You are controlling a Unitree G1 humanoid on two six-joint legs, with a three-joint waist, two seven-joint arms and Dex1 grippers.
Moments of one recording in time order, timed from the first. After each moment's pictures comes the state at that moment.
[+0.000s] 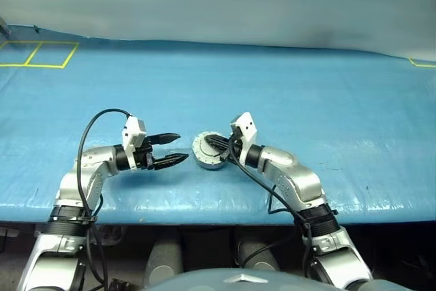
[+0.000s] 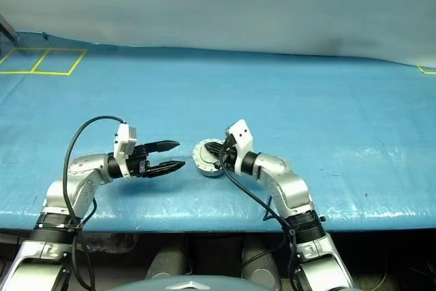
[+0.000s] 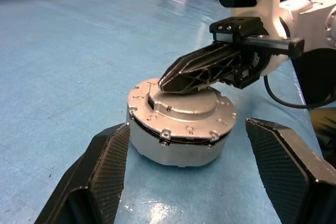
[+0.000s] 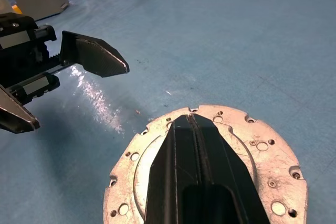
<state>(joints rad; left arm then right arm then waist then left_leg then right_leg) -0.25 0.54 -0.01 0.12 -0.46 0.32 -1.16 -0.31 -0.17 0.21 0.00 0.32 0.50 0.65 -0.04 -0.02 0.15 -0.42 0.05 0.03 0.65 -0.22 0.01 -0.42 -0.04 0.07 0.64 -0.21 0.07</state>
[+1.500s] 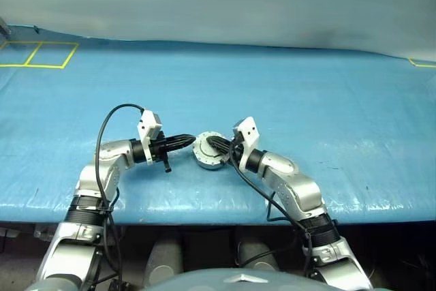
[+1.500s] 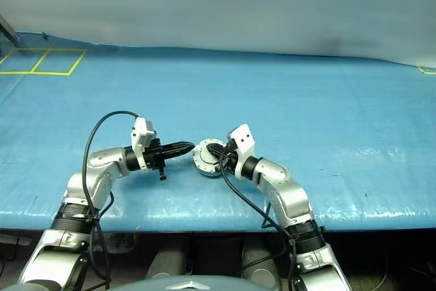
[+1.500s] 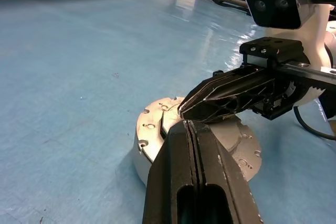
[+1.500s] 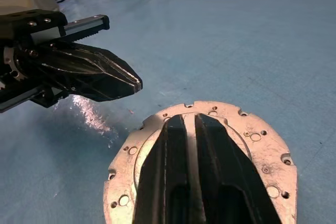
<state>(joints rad) -0.32 0.45 -0.05 0.19 -0.39 0.29 -1.10 -0.25 -0.18 0.21 -0.05 0.30 0.46 0.63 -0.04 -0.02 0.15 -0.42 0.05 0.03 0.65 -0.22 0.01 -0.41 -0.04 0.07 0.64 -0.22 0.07</state>
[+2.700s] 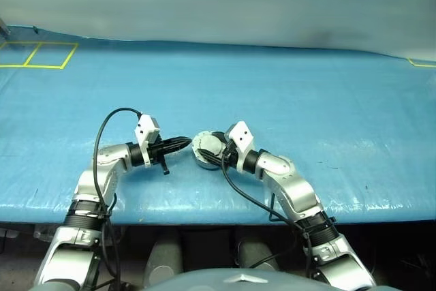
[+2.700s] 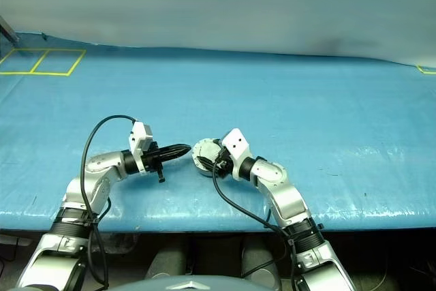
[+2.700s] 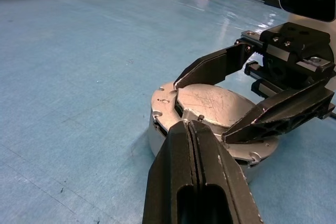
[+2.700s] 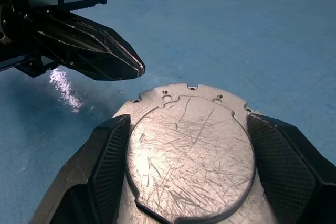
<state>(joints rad) -0.29 0.46 -0.04 0.19 -0.37 0.25 -1.07 -0.26 -0.20 0.28 0.00 0.16 0.33 0.61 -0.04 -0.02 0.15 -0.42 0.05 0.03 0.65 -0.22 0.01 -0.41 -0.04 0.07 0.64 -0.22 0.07</state>
